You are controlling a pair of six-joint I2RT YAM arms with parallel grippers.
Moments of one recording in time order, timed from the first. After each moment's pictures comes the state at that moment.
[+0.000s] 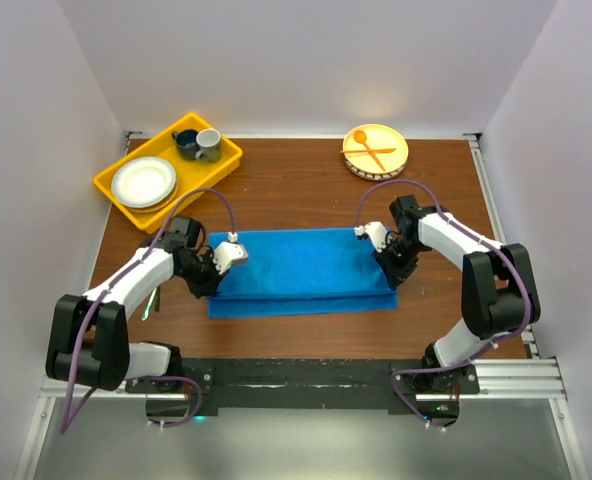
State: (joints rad) left arm -0.18 1.31 0.71 -0.72 0.41 0.80; right arm 0.22 1.61 0.99 -0.90 -0.24 -0.60
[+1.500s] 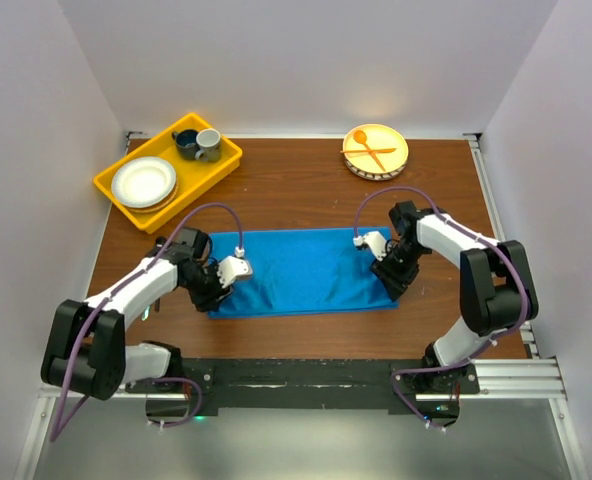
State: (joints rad) left arm -0.24 1.27 0.62 -0.69 0.37 0.84; right arm 0.22 1.63 0.97 -0.96 -0.25 -0.69
